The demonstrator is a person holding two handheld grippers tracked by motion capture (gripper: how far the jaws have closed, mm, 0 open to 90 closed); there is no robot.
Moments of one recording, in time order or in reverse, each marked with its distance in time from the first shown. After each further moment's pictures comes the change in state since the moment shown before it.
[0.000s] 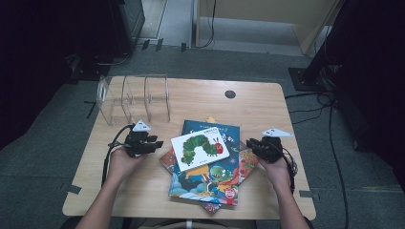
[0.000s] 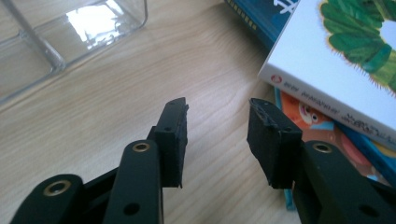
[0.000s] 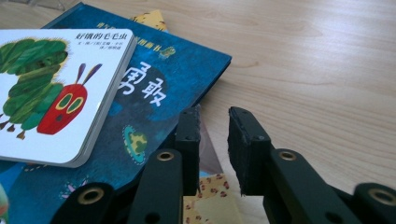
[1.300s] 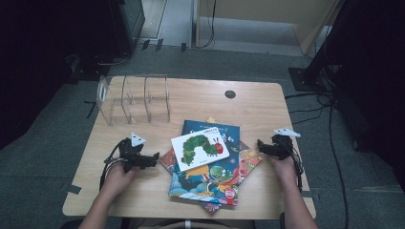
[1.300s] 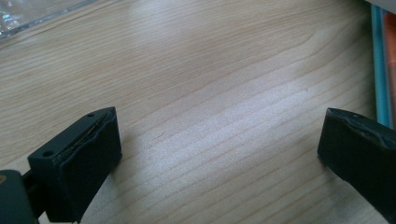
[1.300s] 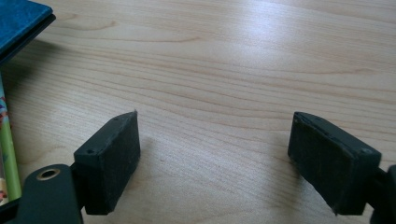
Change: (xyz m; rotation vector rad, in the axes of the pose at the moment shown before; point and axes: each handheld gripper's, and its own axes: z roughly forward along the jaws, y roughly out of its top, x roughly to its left) left arm -0.007 -0.051 0.007 -0.014 0.261 -0.091; right arm -0.066 -0.024 0.024 0.015 -0.281 0.064
